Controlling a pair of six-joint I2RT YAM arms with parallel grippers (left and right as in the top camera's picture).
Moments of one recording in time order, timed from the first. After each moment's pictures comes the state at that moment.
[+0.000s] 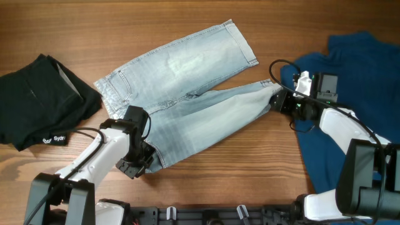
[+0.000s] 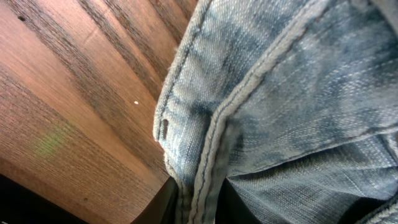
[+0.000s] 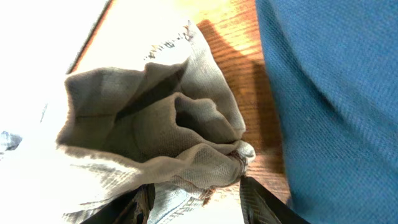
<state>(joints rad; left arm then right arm) -0.22 1.45 0.63 -0.92 0.10 -1.14 -0.13 1.64 0.76 -0.22 -0.46 0.24</state>
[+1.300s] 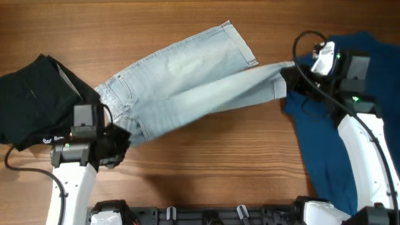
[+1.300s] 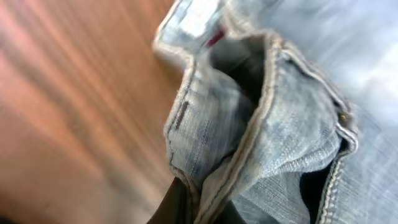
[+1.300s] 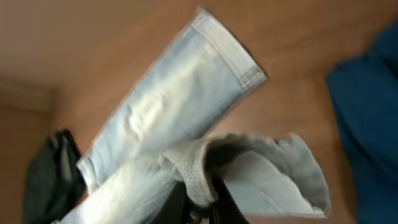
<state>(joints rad) 0.06 1.02 0.75 -1.01 0.16 -1.02 -0.11 1.34 1.00 -0.45 -0.54 0.40</state>
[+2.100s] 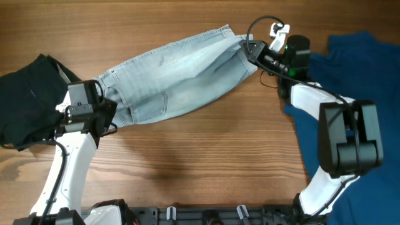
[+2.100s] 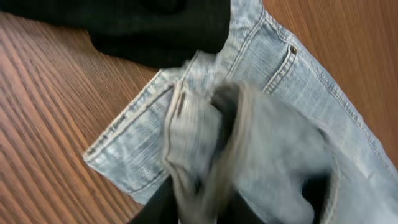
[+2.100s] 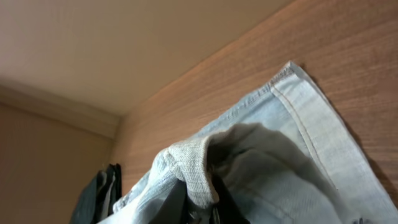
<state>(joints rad) 0.14 1.30 0.75 -0.49 -0.07 -1.00 0.09 1.95 1.01 0.57 -0.61 0.76</state>
